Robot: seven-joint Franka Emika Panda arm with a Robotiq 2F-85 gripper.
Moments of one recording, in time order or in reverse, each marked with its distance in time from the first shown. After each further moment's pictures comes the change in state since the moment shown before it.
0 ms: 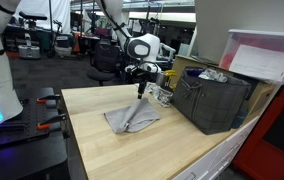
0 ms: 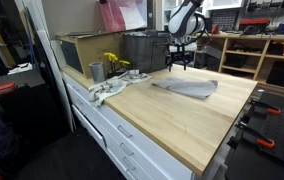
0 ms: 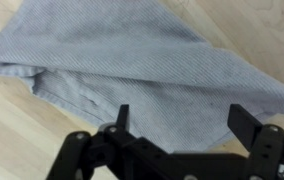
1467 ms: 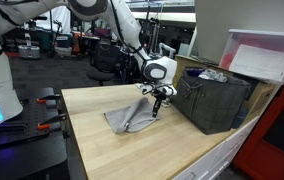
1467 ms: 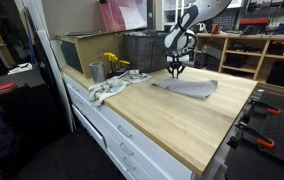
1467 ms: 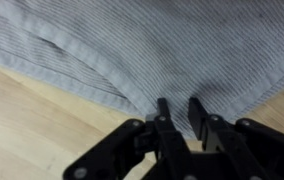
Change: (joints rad) arm -0.107 0.400 -0.027 0.459 0.122 -0.067 -0.021
